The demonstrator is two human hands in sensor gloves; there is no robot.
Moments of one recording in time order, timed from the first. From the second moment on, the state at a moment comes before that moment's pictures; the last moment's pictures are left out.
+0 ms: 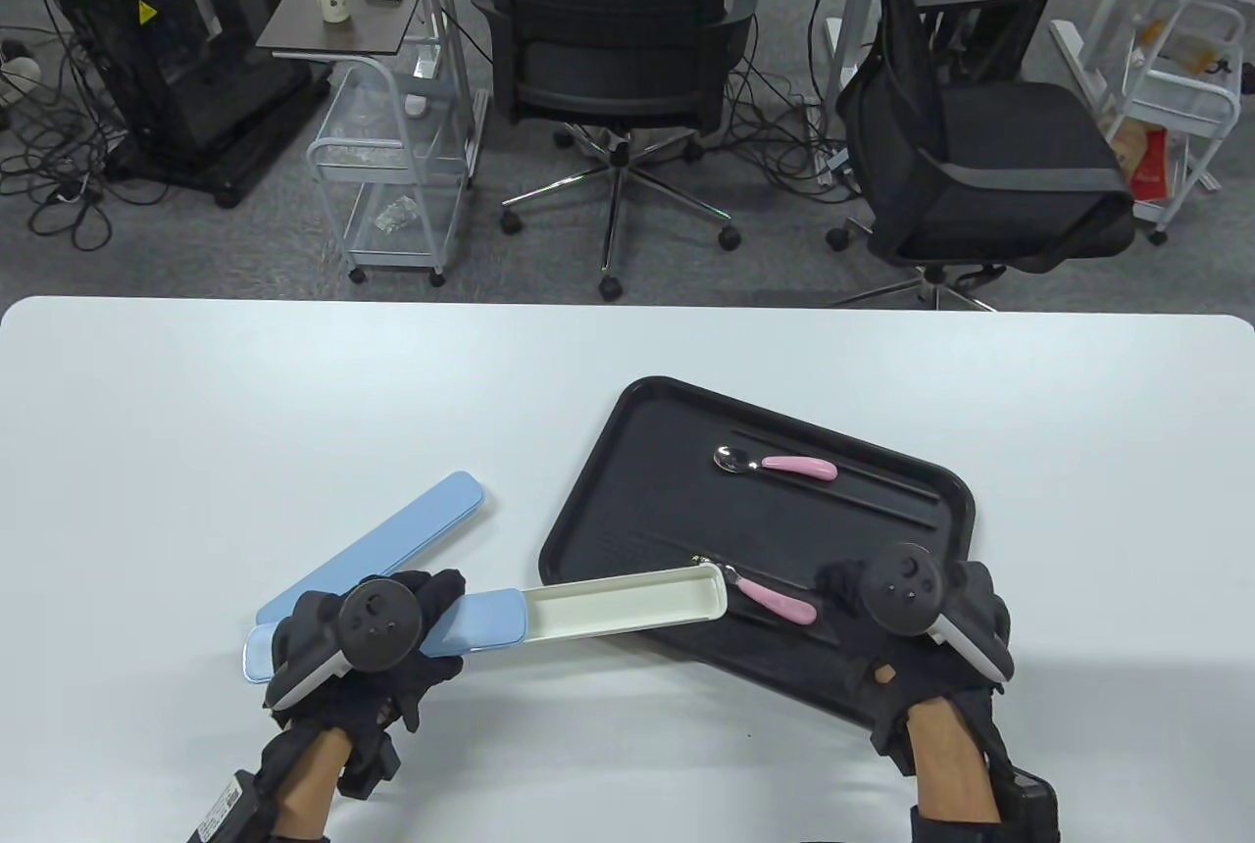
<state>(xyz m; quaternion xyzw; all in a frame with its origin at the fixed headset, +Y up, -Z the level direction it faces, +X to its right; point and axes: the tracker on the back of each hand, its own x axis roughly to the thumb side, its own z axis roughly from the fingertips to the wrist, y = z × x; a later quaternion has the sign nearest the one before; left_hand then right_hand) -0.251 -0.731 -0.281 -0.08 -0.12 0.12 0.98 0.211 -0.704 -0.294 0.06 0.04 0.98 0.18</state>
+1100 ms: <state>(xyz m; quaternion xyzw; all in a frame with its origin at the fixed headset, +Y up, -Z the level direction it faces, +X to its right) -0.224 -0.718 -0.265 -0.05 -0.18 0.08 0.98 0.098 -0.690 -0.258 0.23 -0.05 0.97 0.05</state>
